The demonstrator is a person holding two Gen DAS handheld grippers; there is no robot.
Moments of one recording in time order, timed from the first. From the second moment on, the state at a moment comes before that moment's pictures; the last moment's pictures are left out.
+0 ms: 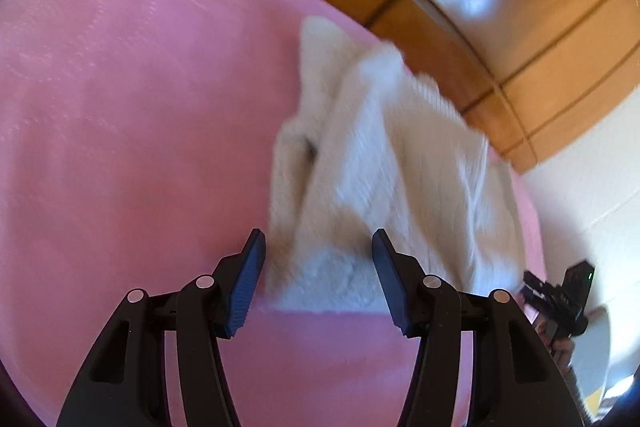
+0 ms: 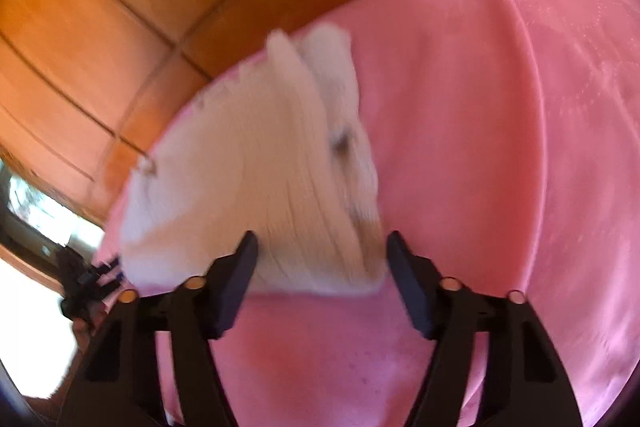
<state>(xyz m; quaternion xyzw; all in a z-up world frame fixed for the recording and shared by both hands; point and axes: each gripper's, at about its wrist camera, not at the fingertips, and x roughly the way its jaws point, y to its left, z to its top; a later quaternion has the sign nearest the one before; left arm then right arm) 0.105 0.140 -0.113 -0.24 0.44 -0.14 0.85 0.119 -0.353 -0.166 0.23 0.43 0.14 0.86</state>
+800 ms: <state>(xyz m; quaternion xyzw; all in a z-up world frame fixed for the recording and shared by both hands) 0.035 0.153 -0.088 -0.21 0.42 -0.10 0.88 0.052 -0.370 -0.125 0.21 0.37 0.11 0.90</state>
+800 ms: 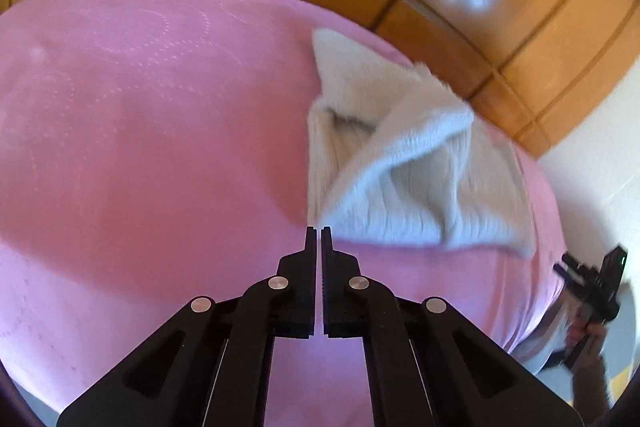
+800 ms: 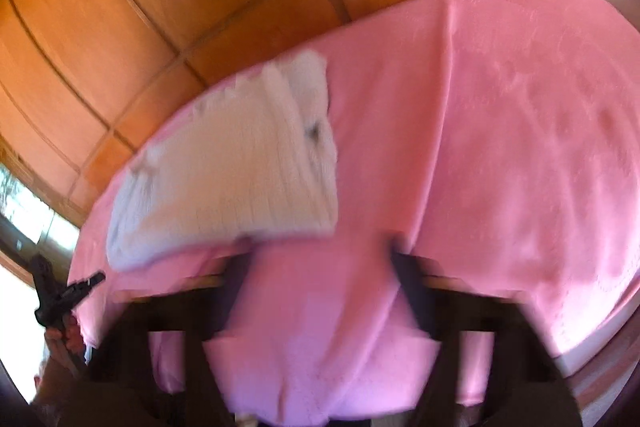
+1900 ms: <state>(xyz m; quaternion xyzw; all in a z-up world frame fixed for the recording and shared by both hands) -0.063 0.145 -0.092 -0.21 0.46 -0.13 0.85 0.008 -0.350 -0.144 0.15 0.47 0.17 0.85</state>
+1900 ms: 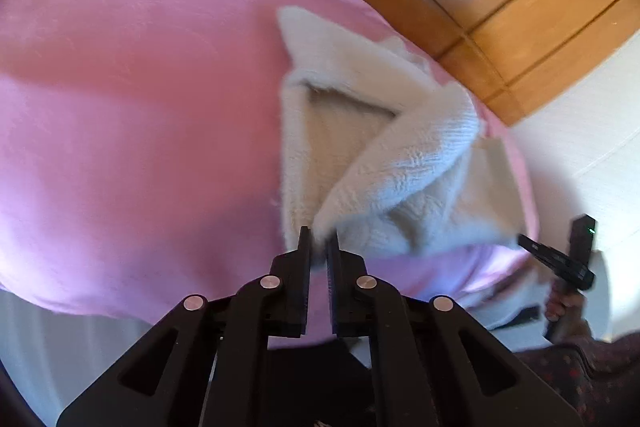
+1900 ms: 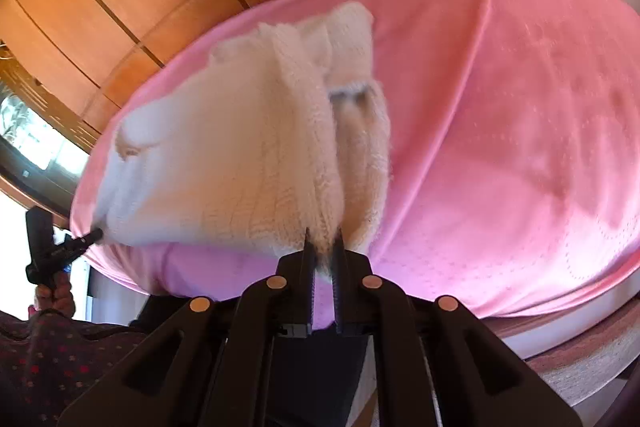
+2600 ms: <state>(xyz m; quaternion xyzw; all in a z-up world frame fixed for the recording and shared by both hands) 0.048 0.032 -0.084 0.09 0.42 -0.19 0.88 0.076 -0.276 -0.126 0.08 0.42 0.18 0.89</state>
